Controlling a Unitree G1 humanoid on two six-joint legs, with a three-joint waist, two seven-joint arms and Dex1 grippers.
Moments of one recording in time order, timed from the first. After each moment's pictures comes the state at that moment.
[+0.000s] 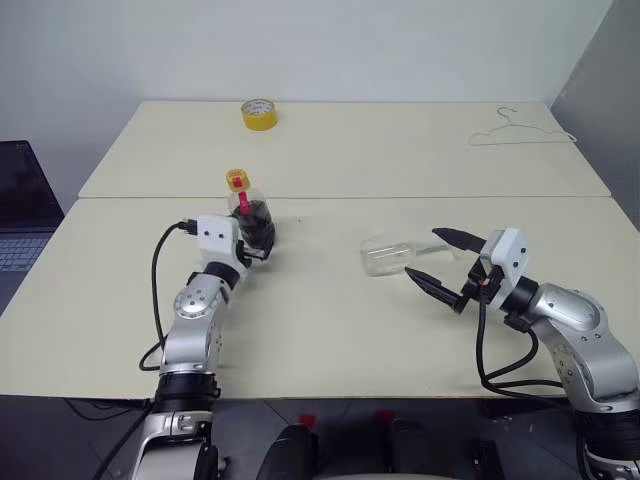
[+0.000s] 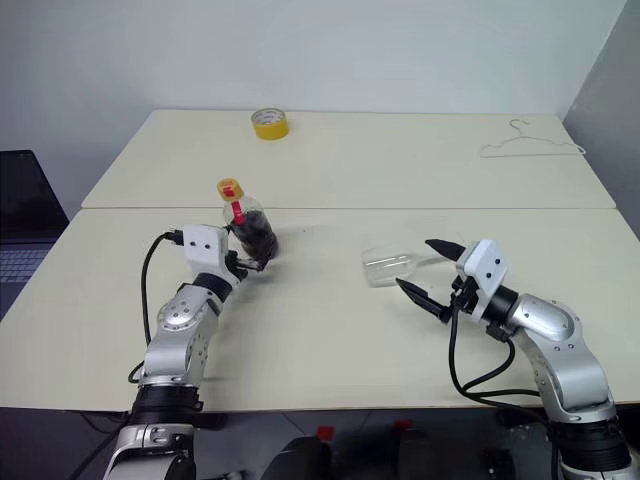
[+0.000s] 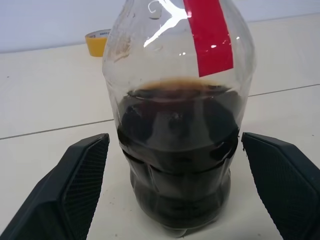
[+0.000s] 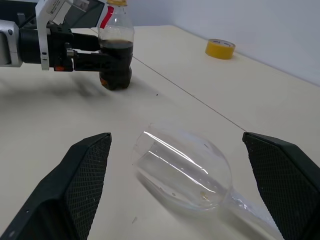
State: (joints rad) left arm -0.36 0.27 0.14 0.20 -0.13 0.10 -0.26; right arm -0.14 -0.57 -0.05 -0.35 0.38 0.26 0.77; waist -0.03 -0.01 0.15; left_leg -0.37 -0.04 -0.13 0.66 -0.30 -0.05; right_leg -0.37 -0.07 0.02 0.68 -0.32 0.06
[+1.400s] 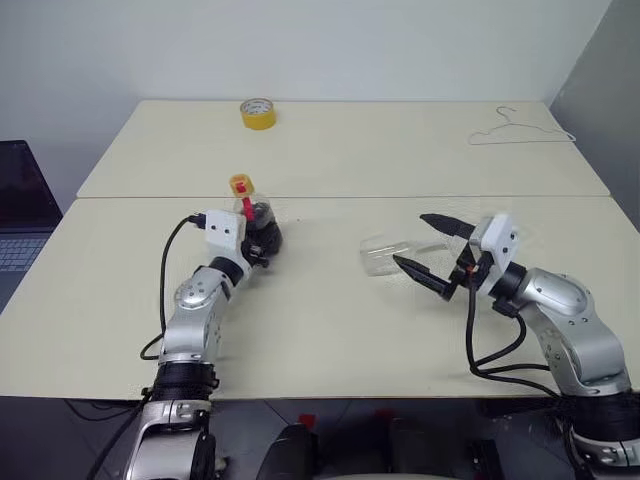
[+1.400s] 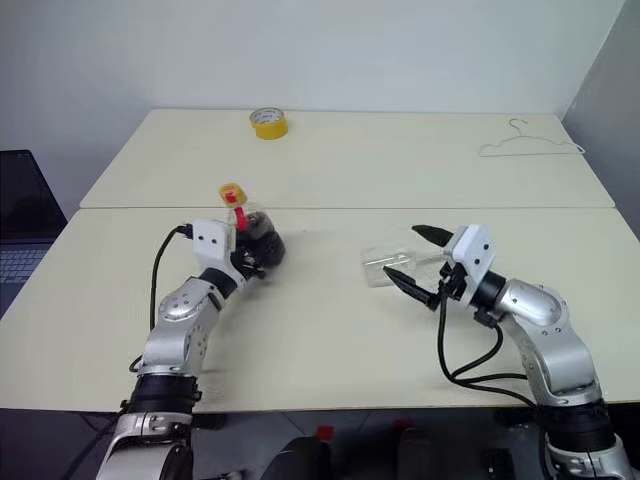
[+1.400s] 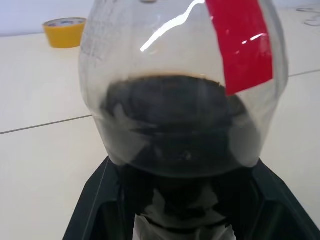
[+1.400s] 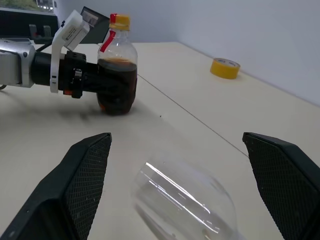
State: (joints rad) left arm -0.37 0.33 0.09 0.12 -0.18 0.24 -0.42; right arm -0.28 -0.54 -0.02 -0.35 0.39 0.31 0.75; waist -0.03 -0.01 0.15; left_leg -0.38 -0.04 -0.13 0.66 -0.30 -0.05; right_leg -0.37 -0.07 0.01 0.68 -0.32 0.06
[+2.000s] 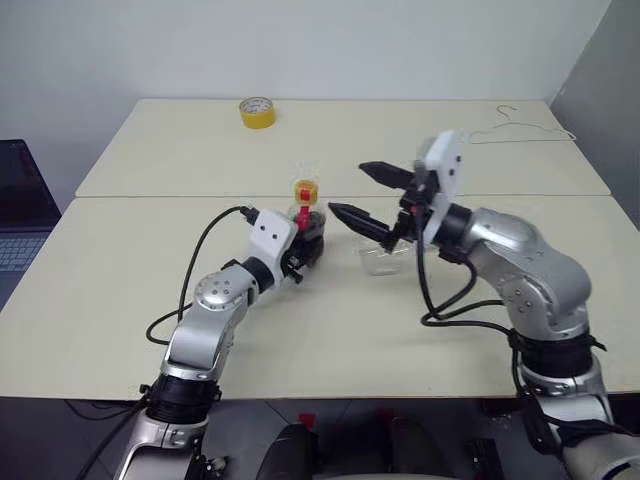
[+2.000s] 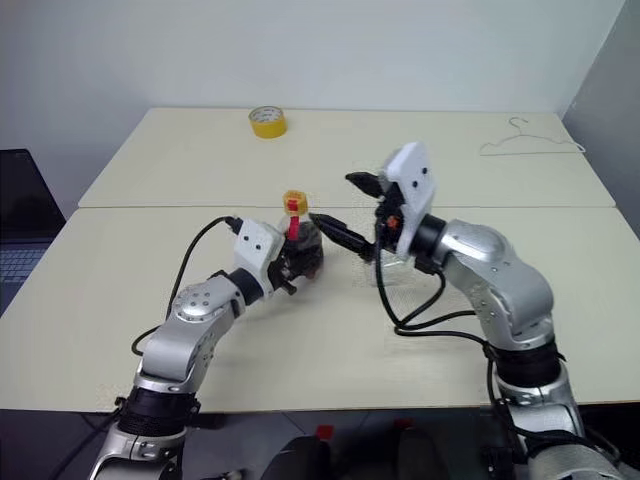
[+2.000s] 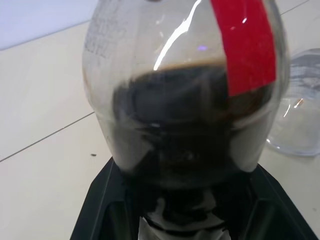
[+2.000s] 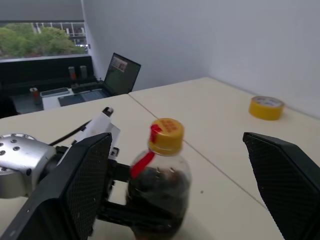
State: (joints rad) left arm -0.35 0.34 -0.10 -0.19 -0.14 0.46 -0.45; right arm -0.68 -0.33 0.11 -0.38 0.53 0.78 0.53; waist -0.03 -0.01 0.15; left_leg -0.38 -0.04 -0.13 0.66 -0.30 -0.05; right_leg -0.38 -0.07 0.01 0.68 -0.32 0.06
